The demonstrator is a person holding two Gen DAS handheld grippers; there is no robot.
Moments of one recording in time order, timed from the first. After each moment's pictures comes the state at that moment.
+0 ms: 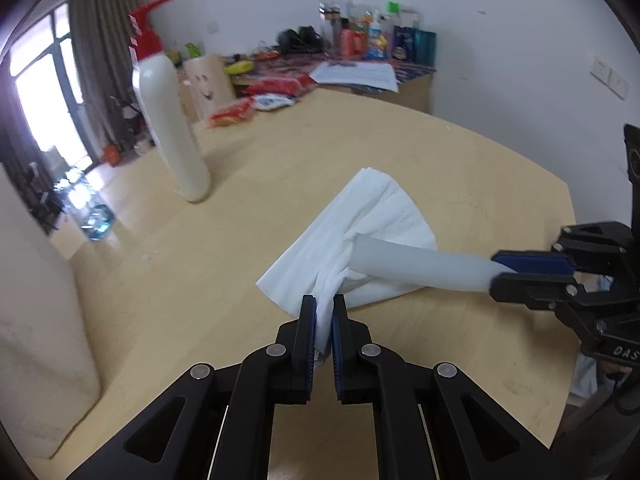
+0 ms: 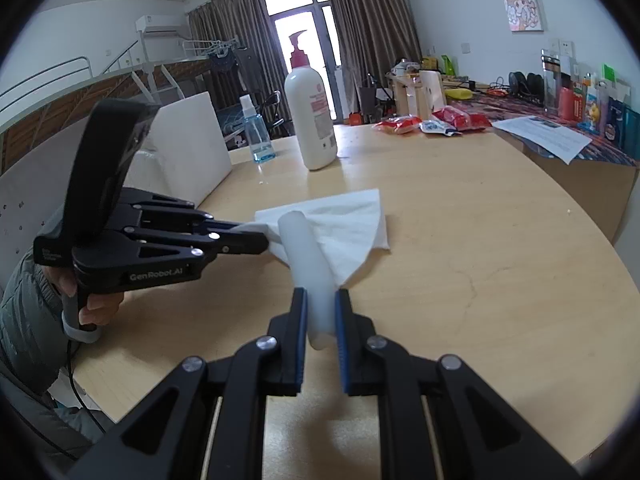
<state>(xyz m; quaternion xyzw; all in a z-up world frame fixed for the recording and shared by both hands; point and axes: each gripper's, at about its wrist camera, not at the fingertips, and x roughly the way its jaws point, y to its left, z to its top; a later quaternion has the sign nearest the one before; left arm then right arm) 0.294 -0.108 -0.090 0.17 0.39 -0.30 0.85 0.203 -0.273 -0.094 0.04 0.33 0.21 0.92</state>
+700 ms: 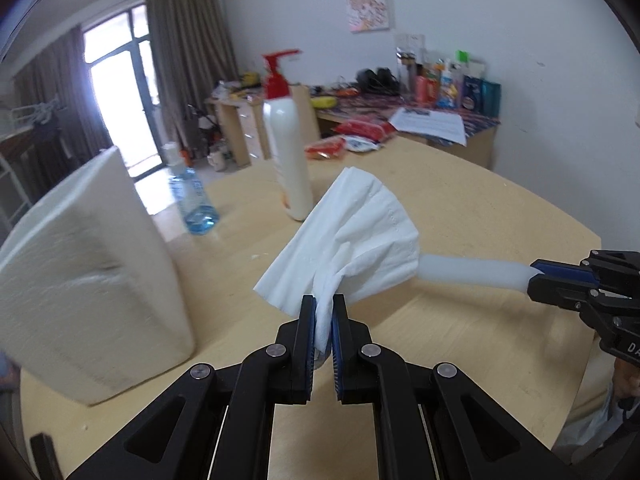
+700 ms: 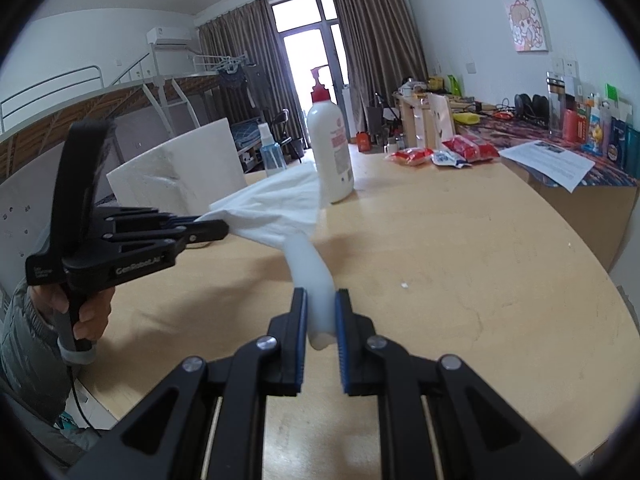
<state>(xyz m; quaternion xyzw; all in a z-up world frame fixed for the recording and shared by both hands) 0.269 -0.058 -0.052 0.12 0.33 -0.18 0.92 0.204 -0.265 -0.068 0.04 0.29 0.22 0.93</state>
